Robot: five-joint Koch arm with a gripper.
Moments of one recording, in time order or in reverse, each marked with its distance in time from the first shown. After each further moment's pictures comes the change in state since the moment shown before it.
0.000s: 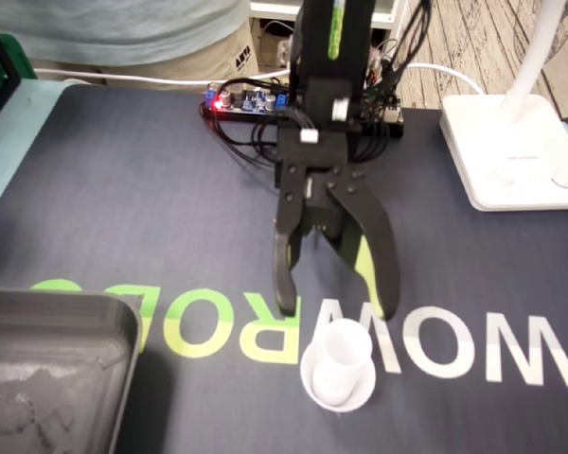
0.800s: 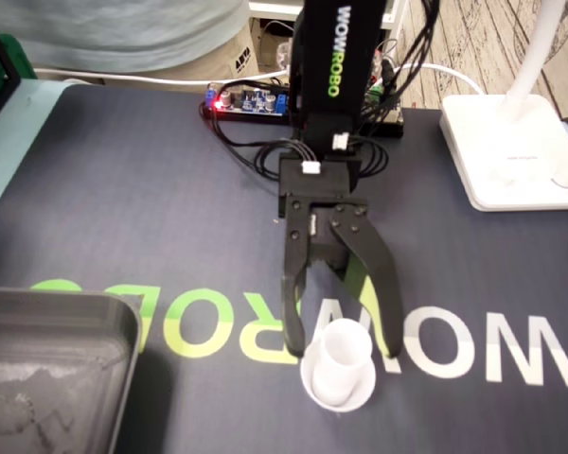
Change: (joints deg) arm -1.5 -9.3 -4.8 -0.5 0.0
